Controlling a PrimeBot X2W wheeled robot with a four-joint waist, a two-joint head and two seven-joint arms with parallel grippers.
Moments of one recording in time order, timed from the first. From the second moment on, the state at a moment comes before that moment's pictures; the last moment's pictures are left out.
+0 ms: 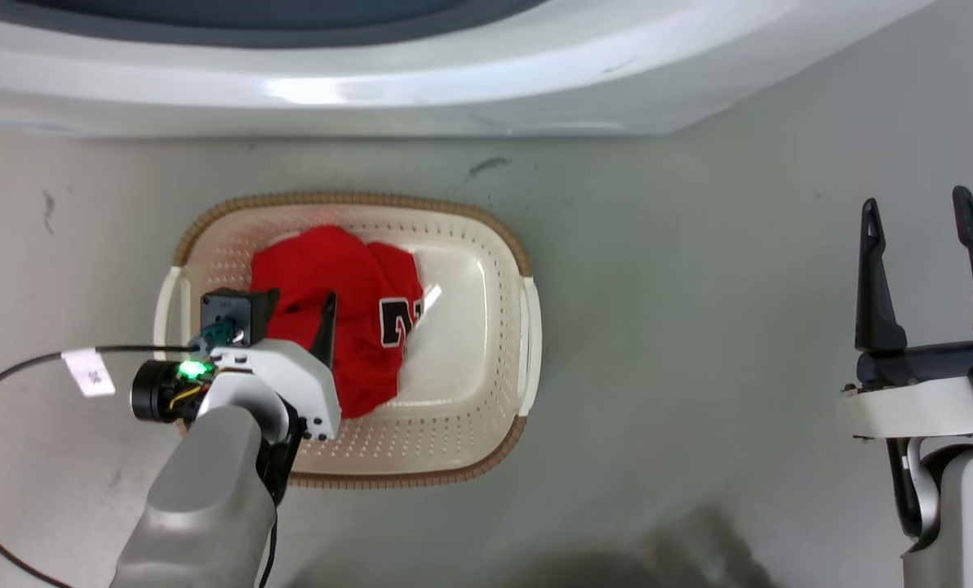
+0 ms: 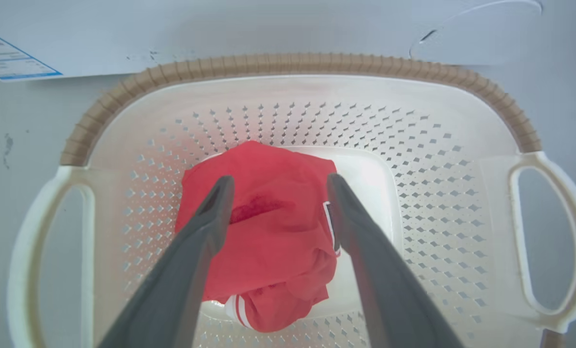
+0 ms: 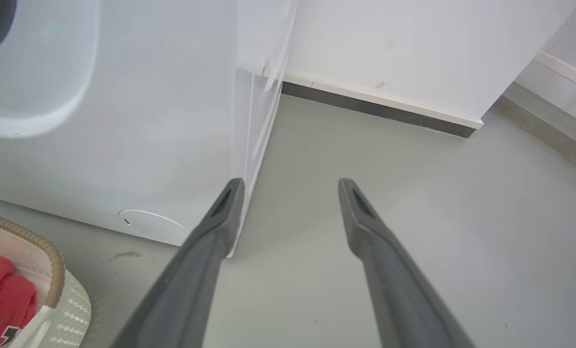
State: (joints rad) left arm -0.69 0.17 -0.25 1.03 -0.30 -0.09 -0.26; right arm -0.24 -0.05 -0.14 -0.03 -0.16 0.13 -0.26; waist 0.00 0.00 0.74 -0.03
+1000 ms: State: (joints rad) left arm -0.38 0.25 -0.13 0.44 -0.17 -0.13 -0.26; right arm -0.16 -0.05 -0.09 0.10 -0.04 0.13 -0.26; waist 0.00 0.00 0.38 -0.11
